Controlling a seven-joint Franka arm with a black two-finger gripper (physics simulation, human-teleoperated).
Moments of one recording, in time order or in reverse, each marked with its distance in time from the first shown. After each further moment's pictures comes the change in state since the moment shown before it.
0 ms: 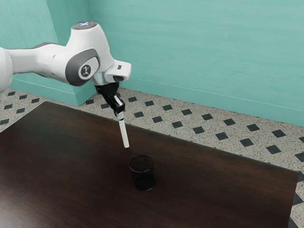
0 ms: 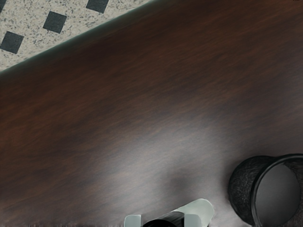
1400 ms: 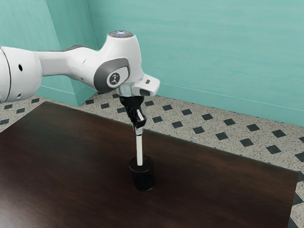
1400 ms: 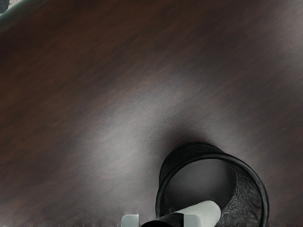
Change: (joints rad) arm -0.100 0.115 -0.035 0.105 -0.005 -0.133 0.009
